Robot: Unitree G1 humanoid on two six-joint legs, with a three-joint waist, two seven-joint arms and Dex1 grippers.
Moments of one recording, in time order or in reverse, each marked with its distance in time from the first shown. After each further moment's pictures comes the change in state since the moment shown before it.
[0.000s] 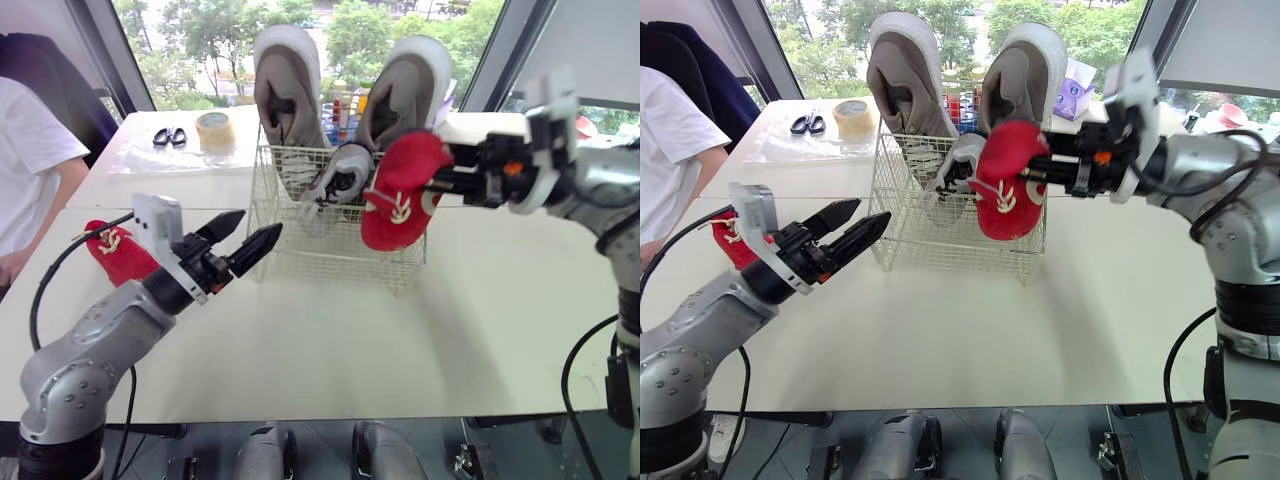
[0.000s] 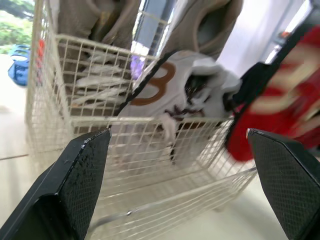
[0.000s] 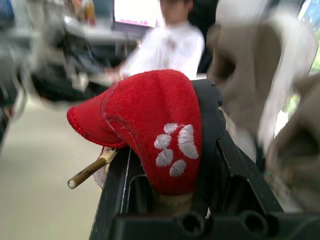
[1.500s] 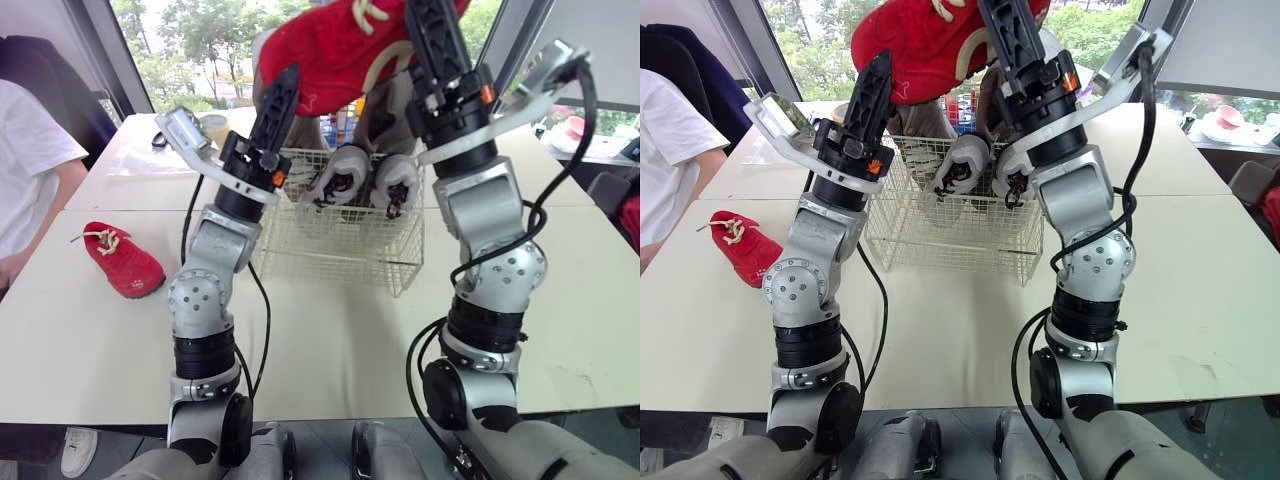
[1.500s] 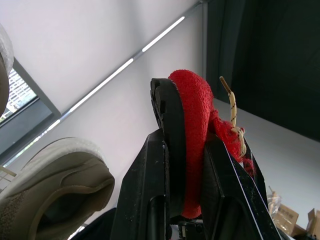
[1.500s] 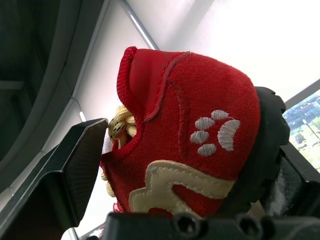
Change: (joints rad) left arm -0.487 -0.594 -0.106 0.389 -0.096 -0.271 -0.057; right arm -0.079 0.857 -0.221 -0.125 0.442 -0.127 -0.889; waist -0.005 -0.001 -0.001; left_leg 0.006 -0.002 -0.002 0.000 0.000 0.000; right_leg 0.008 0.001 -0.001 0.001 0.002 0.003
